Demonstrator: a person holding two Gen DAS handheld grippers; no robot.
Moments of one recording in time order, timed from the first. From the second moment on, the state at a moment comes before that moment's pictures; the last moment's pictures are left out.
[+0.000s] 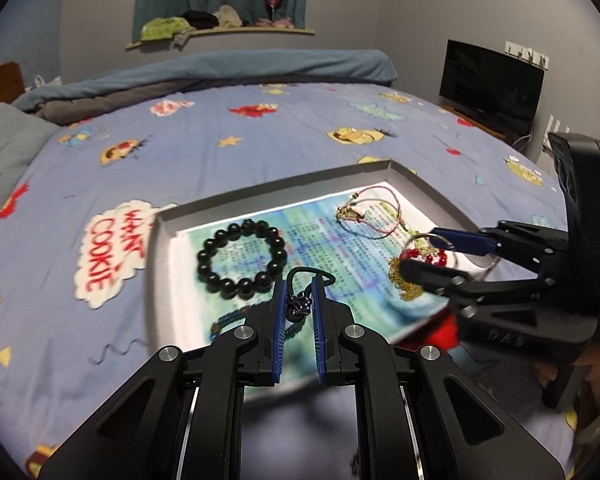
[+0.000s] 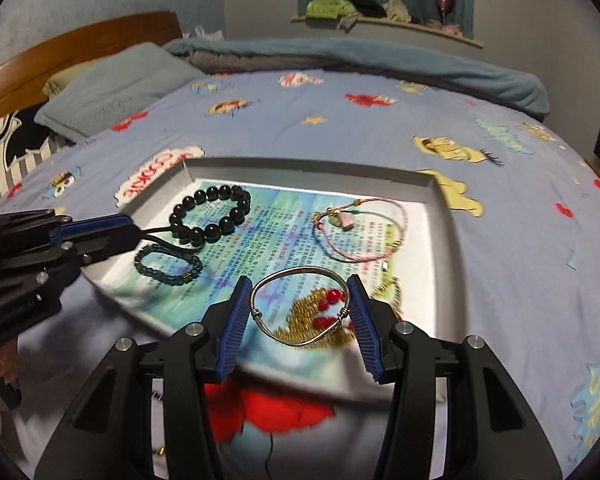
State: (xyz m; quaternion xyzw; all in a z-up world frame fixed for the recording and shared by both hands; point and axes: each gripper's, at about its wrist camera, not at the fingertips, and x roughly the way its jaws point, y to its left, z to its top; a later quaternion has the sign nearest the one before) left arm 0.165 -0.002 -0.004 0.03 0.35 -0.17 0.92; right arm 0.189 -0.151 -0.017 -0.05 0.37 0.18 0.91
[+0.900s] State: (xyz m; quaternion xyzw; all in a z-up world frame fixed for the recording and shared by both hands) left arm 0.202 -0.007 -0.038 0.03 0.40 -0.17 0.90; right arm 0.220 -0.124 -0.040 -0.09 0.43 0.21 0.87
